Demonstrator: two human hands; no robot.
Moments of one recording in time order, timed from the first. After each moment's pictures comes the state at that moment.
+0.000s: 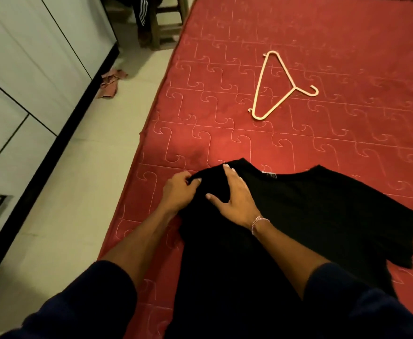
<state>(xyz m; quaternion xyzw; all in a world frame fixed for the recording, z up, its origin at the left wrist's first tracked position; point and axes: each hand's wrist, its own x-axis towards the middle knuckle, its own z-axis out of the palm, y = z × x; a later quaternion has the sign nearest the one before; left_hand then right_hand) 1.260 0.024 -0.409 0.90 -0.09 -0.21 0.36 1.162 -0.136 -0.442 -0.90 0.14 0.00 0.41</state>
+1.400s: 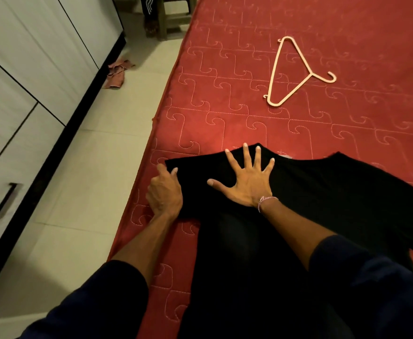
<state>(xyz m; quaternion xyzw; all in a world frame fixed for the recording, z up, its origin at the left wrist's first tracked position) 1.242 0.074 -0.428 0.97 0.03 0.00 0.24 1.184 -0.123 -0.444 -0.98 0.16 0.07 0.12</state>
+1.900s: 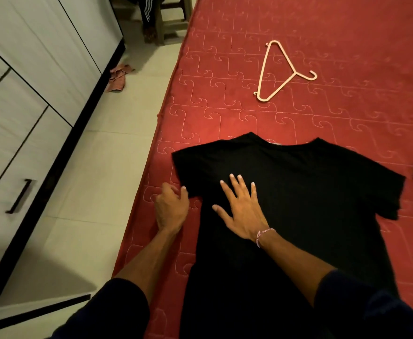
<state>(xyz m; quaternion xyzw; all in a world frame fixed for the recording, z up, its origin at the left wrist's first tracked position) 1.155 0.118 -0.411 0.93 0.02 -0.05 0.37 1.058 -0.060 -0.433 -0.98 0.08 0.03 0.16</state>
